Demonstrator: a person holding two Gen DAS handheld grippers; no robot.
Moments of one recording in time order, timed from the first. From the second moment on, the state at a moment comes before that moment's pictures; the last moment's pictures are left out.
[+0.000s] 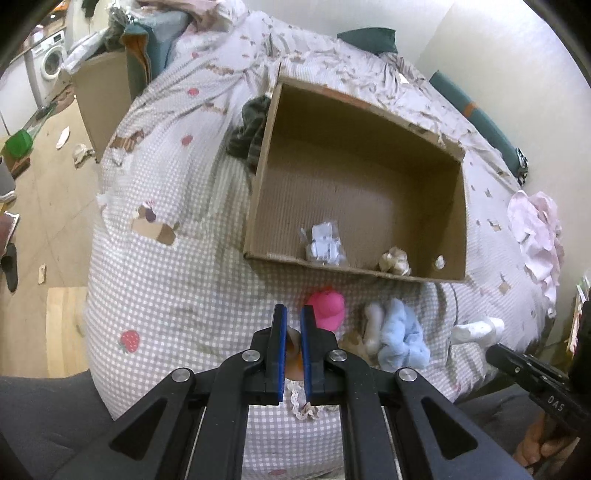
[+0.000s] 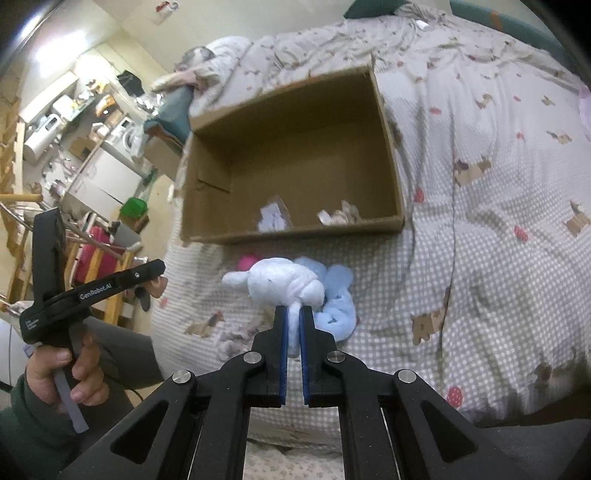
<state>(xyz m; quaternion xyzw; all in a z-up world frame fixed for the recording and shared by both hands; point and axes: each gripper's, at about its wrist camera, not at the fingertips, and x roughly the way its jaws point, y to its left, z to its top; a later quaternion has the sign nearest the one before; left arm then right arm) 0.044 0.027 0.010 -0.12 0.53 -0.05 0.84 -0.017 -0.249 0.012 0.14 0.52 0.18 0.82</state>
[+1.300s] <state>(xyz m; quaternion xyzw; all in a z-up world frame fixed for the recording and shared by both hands) 0.162 -0.019 -0.023 -0.02 0.51 -0.07 0.86 0.109 -0.230 -0.031 0.13 0.52 0.16 0.83</state>
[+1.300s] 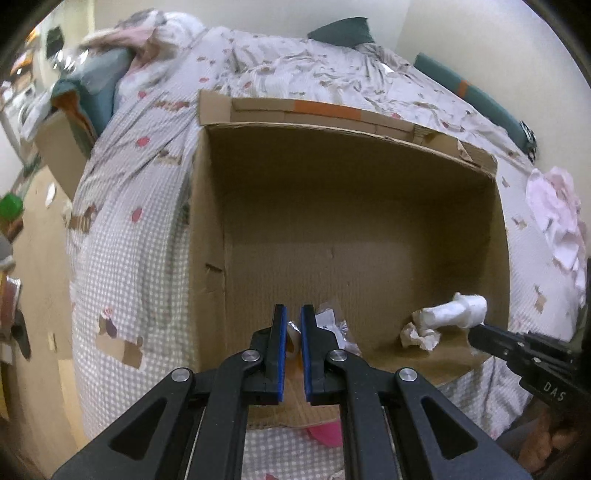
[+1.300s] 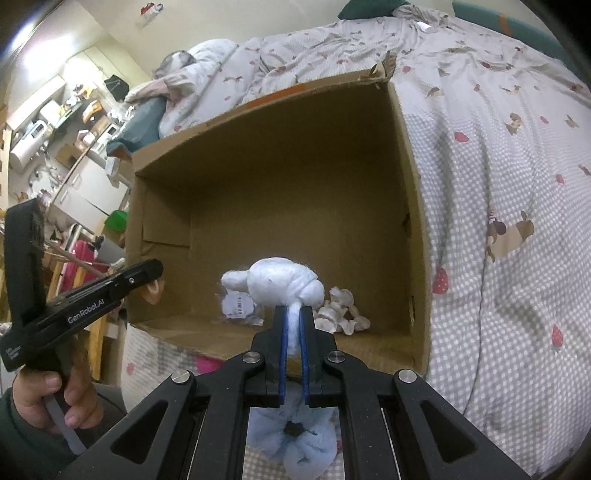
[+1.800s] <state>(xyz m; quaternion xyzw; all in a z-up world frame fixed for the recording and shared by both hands) 0.159 -0.024 -0.028 -0.02 0.52 -0.08 0.85 0.109 -0.214 -0.038 0.11 0.53 0.17 0.82</state>
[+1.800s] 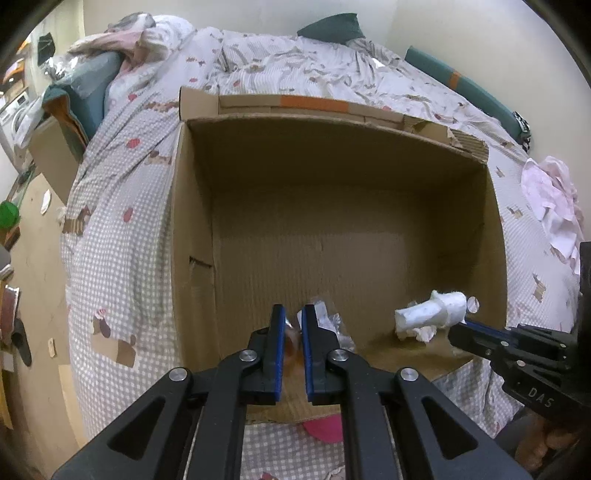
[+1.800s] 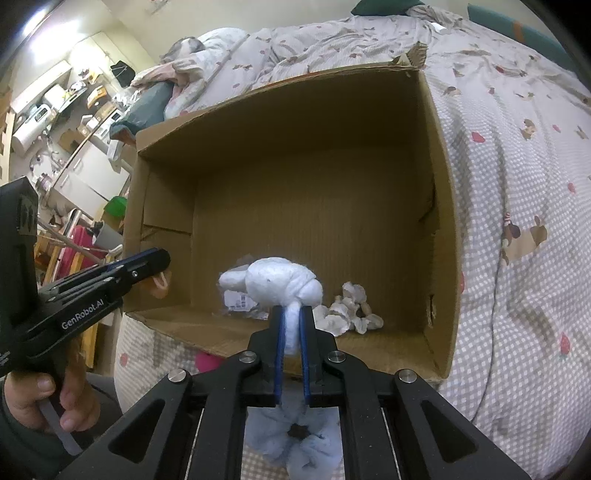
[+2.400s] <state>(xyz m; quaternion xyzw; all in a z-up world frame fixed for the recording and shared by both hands) 0.150 -0.030 -0.014 0.00 0.48 -0.05 0.87 0.113 -0.229 -0.027 0.13 0.50 0.14 0.84</state>
